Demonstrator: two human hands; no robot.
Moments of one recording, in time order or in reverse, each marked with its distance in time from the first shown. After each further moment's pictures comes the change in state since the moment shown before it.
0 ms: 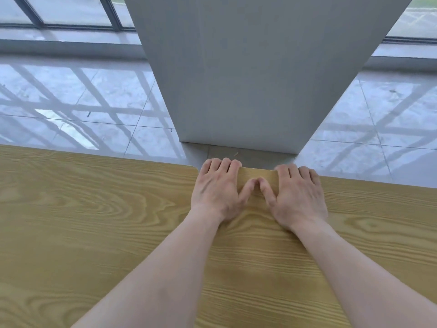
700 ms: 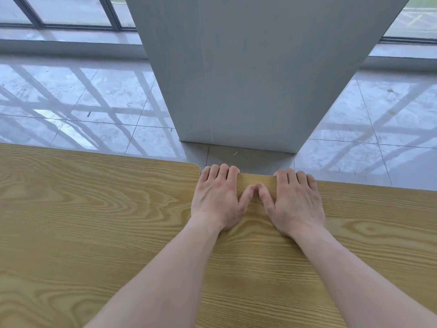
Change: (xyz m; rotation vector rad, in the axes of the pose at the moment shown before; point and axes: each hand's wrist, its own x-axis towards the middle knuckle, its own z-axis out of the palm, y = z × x) left_hand -0.021 0.005 0.001 0.034 -0.005 -0.007; right_hand -0.018 -0.001 0.000 -0.044 0.010 0.003
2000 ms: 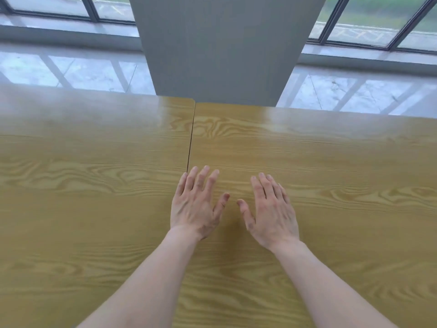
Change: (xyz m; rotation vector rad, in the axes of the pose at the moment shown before) left_hand -0.294 0.015 -0.010 -0.053 -0.012 0.019; right_hand -0.312 -0.038 -0.005 0.094 -0.009 -0.016
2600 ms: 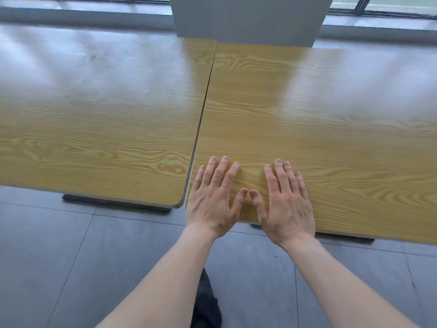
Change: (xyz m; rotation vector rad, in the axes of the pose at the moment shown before) left_hand -0.199 0.049 0.057 -0.034 0.117 -0.015; right_hand -0.185 0.012 0.061 0.009 0.117 -0.085
